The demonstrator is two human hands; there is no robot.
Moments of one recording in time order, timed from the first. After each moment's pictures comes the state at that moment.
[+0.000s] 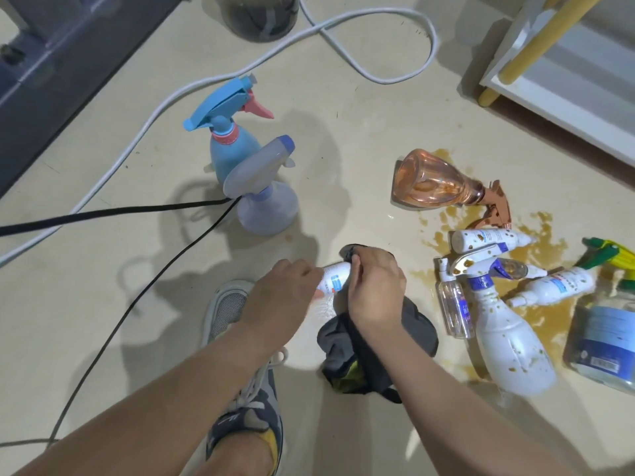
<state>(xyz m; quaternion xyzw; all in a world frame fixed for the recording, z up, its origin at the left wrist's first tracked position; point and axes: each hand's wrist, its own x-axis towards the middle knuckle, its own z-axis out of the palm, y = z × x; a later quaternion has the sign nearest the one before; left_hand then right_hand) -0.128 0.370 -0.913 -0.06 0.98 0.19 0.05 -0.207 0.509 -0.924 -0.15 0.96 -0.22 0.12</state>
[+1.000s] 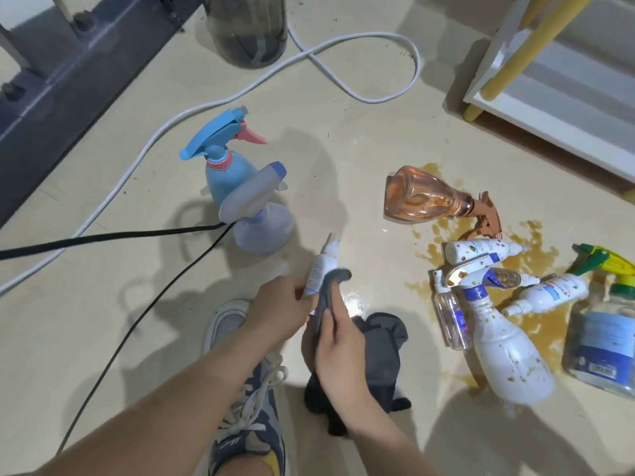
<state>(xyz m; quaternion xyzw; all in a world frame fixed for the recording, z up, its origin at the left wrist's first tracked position) -0.149 0.366 -0.908 -0.32 0.79 0.47 0.22 -0.139 0.493 -0.890 0.01 0.84 -0.46 0.27</state>
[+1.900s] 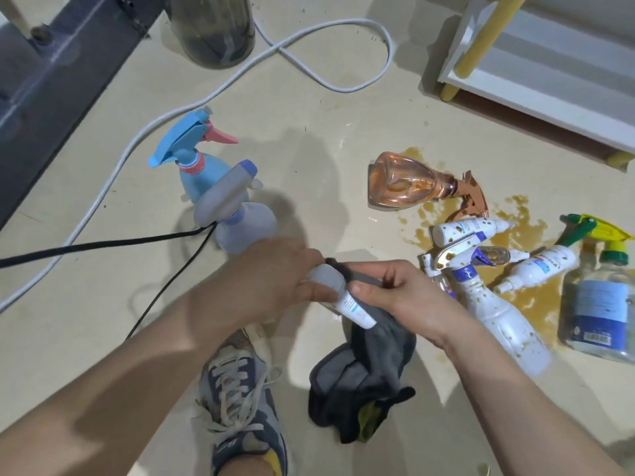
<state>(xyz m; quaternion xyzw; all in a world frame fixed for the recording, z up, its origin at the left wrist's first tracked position) -0.195 0.344 -0.819 0.05 0.93 0.25 0.26 -0.243 0.556 -0.830 -0.09 0.67 -0.56 0.49</state>
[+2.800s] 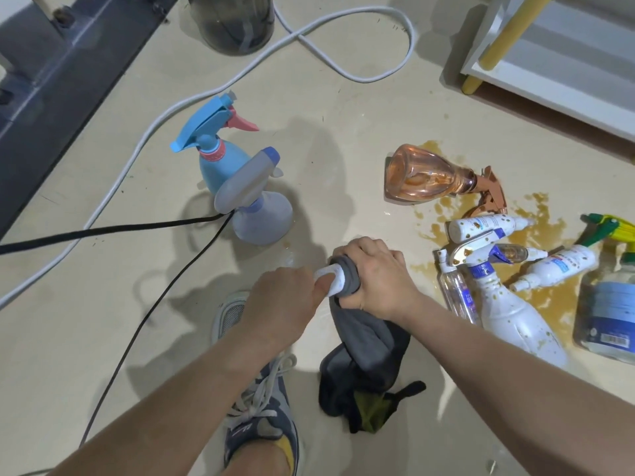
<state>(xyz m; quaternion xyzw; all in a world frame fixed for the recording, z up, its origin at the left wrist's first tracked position) -0.149 0.370 -0.860 -0.10 0.96 0.17 0.21 -0.243 0.523 -0.910 -0.32 0.89 -0.16 0.27</state>
